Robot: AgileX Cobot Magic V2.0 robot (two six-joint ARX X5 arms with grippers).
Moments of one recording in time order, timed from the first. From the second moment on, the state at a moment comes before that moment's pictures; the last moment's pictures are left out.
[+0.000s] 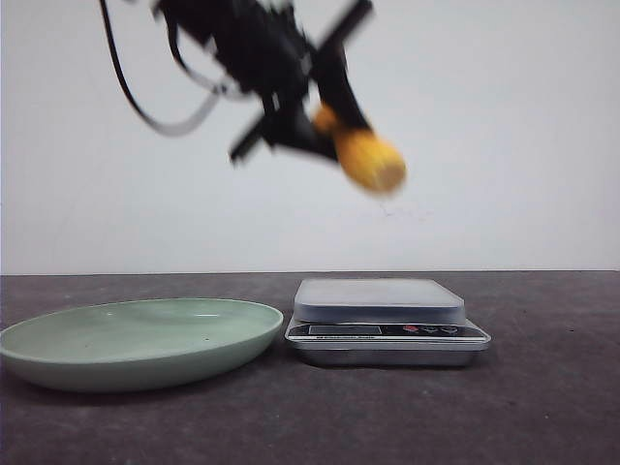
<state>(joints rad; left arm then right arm) -0.64 1.79 1.37 -0.21 0.37 -0.56 0.13 0.64 1.19 -0.69 -0.30 0.16</state>
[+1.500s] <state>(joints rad) -0.64 1.90 1.38 -0.37 0.33 -0.65 0.13 0.64 1.19 -0.77 -0.31 0.19</state>
